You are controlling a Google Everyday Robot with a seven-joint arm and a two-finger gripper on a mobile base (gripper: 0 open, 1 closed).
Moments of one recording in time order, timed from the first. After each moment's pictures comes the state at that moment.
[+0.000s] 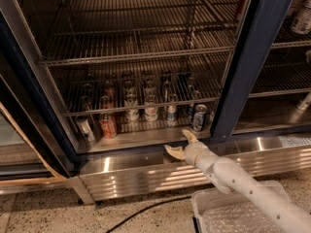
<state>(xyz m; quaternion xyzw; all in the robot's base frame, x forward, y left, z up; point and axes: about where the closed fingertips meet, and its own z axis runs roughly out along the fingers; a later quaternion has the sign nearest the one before) 0.656 -0.107 0.508 -0.32 0.73 0.12 0.59</state>
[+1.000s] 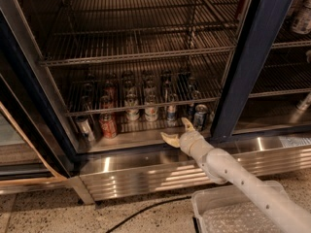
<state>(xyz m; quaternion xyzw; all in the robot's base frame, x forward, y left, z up) 0.697 -0.097 0.541 -0.27 0.72 0.11 0.63</state>
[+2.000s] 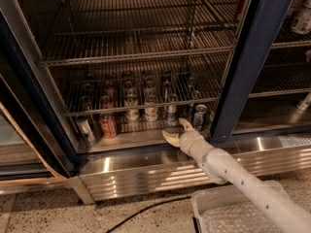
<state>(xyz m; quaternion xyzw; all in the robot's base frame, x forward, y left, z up) 0.698 -0.096 0.541 -0.27 0.72 0.11 0.63</state>
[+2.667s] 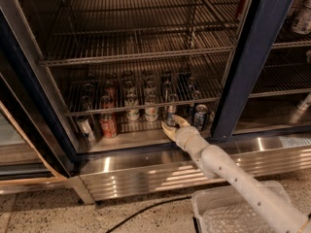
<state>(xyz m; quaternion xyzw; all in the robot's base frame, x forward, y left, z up) 0.715 -0.081 0.558 -0.27 0.70 0.11 0.65</state>
